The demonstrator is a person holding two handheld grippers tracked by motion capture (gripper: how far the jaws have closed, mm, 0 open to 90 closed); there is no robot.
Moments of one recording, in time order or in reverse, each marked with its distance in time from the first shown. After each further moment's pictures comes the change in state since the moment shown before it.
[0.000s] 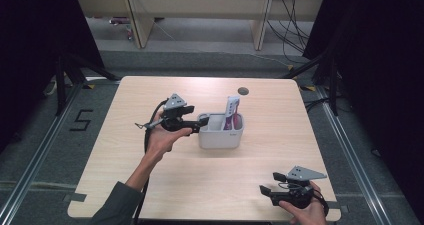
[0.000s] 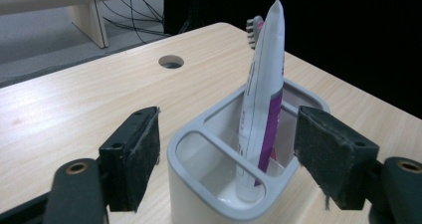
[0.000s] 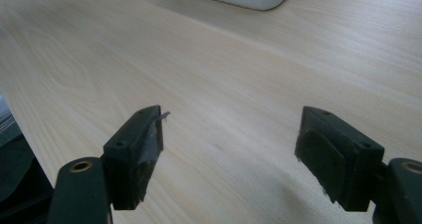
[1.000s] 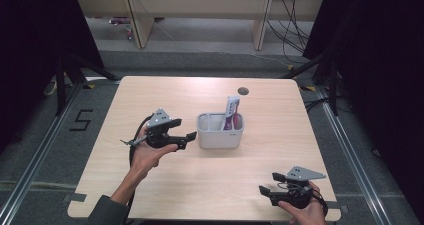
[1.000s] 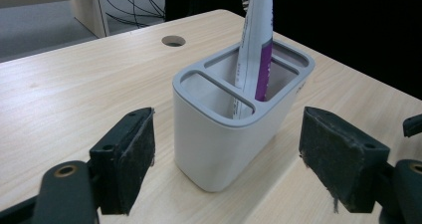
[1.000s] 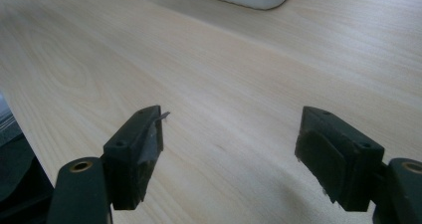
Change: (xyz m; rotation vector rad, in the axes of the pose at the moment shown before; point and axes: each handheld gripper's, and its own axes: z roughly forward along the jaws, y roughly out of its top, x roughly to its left) left arm -0.002 -0.038 -0.041 0.003 -0.001 0.001; right arm 0.001 0.000 0.002 0.004 0.012 0.009
